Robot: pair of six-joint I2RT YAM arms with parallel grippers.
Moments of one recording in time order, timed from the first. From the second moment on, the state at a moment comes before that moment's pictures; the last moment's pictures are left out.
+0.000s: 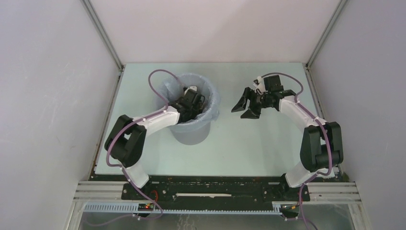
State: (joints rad) left arm -0.60 1.72 1.12 -0.34 -0.23 -0.55; right arm 0.19 1.60 1.17 -0.52 -0.69 0.59
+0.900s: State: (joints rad) left arm -0.61 1.65 1.24 -0.54 -0.20 -0.54; right arm 0.17 1.57 1.14 -0.53 -0.70 0.58
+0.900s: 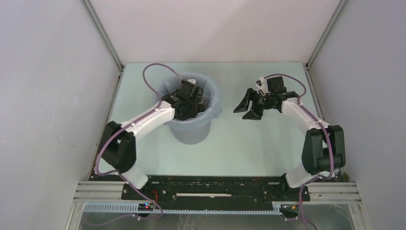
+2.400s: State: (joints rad) left arm -0.60 0.86 1.81 -0.72 -0.45 -0.41; right arm 0.16 0.86 1.58 -0.90 -0.45 0.47
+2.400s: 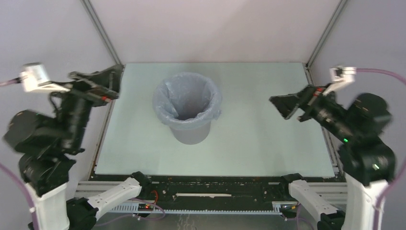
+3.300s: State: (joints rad) left arm -0.60 0.82 2.00 -0.64 -0.55 -0.24; right arm 0.16 0.94 2.16 -1.07 -0.19 0.49
